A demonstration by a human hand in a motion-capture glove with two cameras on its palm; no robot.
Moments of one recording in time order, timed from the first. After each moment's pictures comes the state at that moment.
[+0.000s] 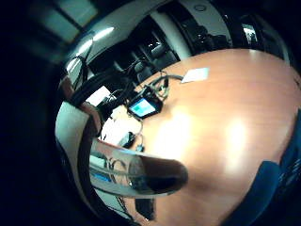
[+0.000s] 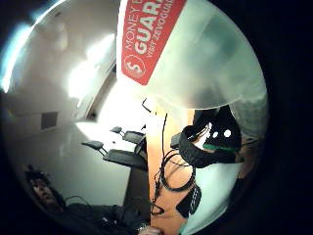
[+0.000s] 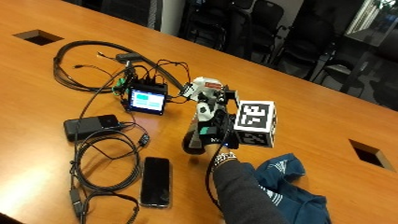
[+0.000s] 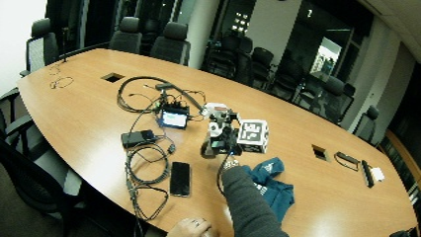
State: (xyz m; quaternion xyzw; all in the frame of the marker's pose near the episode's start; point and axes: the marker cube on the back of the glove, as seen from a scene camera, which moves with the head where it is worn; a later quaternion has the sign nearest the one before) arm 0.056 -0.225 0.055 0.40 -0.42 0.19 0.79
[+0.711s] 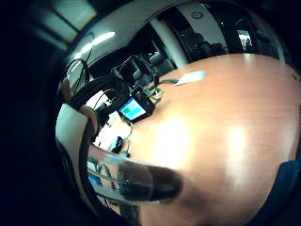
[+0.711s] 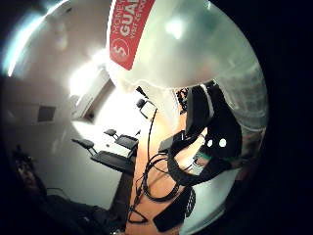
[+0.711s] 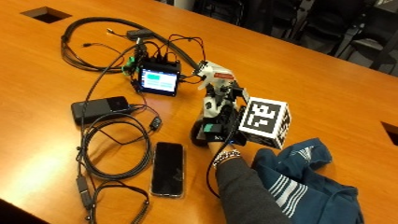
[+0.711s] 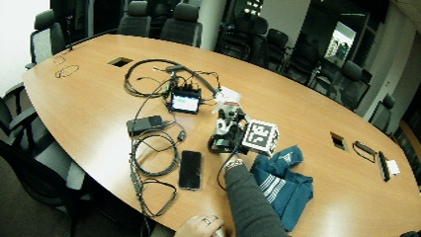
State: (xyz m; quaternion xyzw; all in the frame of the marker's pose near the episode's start) arm 0.053 -0.198 0.022 0.49 -0.34 0.19 0.78
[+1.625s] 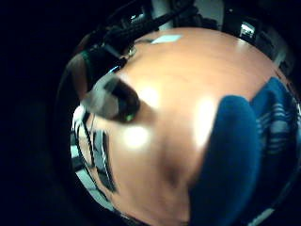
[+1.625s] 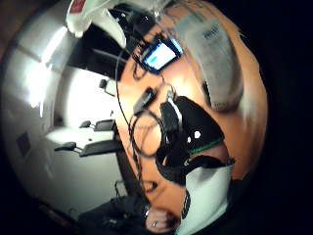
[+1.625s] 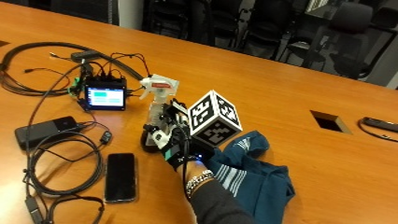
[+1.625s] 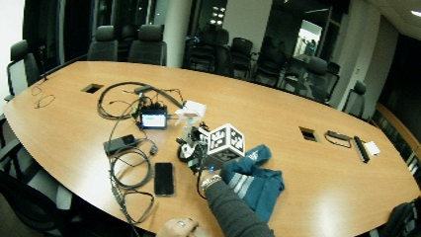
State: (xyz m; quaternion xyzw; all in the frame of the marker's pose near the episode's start) arm -0.048 -0.212 0.086 0.15 -0.27 0.19 0.93
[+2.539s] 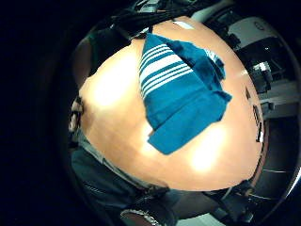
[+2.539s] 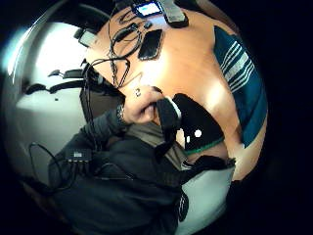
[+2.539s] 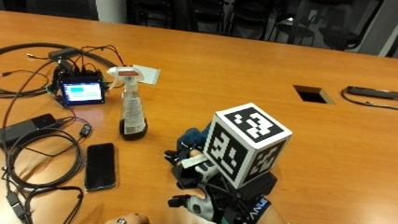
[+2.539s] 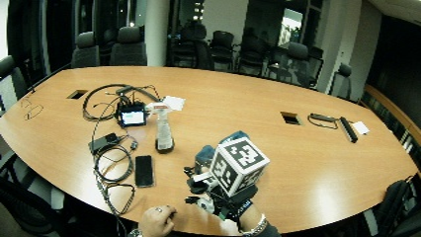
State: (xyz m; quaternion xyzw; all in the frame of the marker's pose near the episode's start) arm -0.075 -0.035 0.029 0.02 -0.02 -0.02 1.00
